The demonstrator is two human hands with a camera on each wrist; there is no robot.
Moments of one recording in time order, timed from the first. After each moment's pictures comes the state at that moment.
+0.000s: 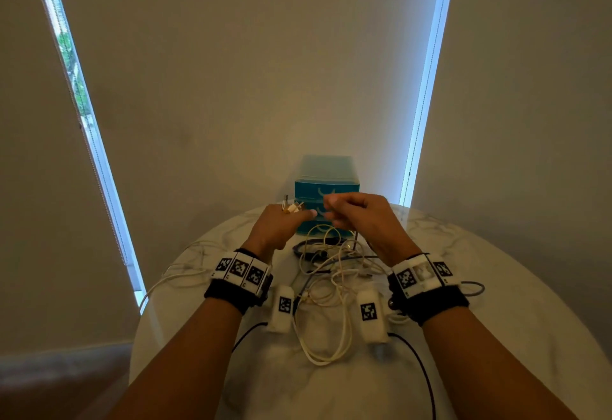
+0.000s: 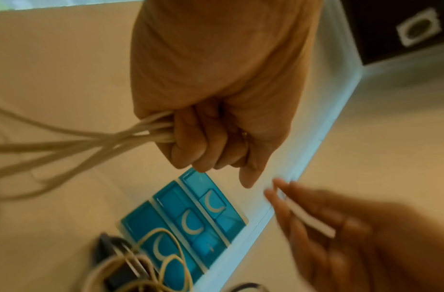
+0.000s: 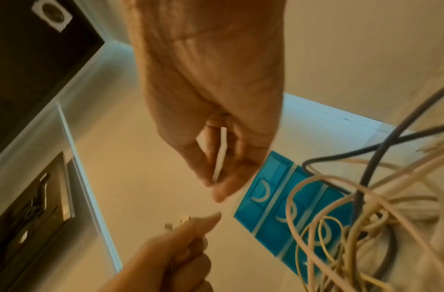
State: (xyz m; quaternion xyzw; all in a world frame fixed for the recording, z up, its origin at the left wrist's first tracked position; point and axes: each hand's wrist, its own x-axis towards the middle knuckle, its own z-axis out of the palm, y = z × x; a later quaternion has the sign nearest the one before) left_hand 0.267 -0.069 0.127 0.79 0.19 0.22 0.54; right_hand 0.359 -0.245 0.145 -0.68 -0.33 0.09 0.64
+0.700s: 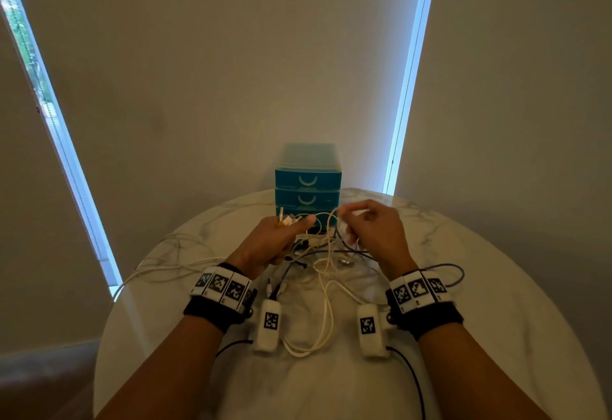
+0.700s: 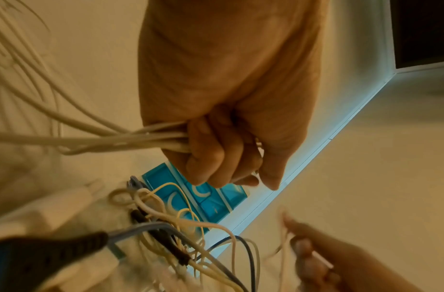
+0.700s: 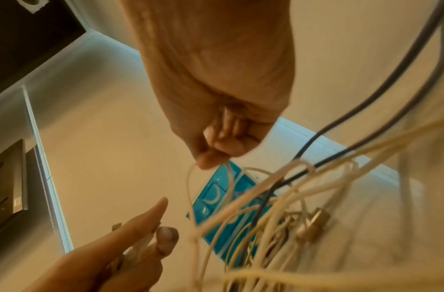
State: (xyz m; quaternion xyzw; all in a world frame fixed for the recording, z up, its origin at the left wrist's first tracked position) left_hand 0.267 -0.090 0.089 0.76 0.14 0.14 0.62; right_hand 0.378 -0.283 0.100 -0.73 -0.25 -0.01 0.64
